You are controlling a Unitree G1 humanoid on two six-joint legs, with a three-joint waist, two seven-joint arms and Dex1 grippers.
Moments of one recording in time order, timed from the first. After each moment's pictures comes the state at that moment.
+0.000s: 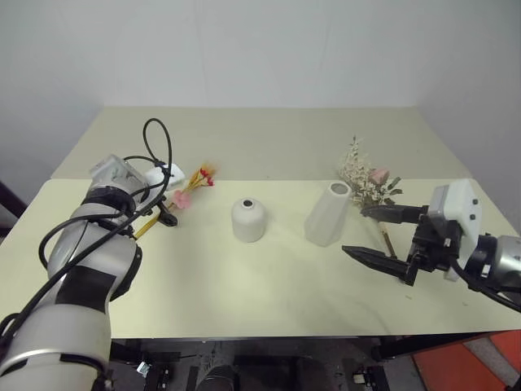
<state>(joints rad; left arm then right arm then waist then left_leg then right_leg) -1.33 0.59 -0.47 1.33 0.31 0.39 -1.03 -0.09 -0.98 -0.41 -0.70 0.84 0.73 0.76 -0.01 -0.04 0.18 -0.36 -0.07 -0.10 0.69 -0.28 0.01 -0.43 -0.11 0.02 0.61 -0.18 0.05</state>
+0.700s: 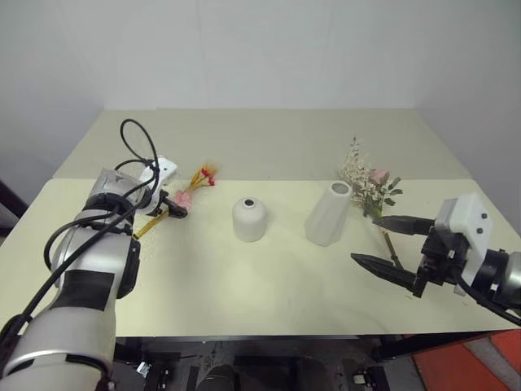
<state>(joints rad) -1.27 0.59 -0.15 1.37 0.23 0.46 -0.89 0.05 -0.98 -0.51 -0.76 0.85 0.76 0.72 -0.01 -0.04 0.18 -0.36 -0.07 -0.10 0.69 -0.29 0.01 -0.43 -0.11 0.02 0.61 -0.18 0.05</state>
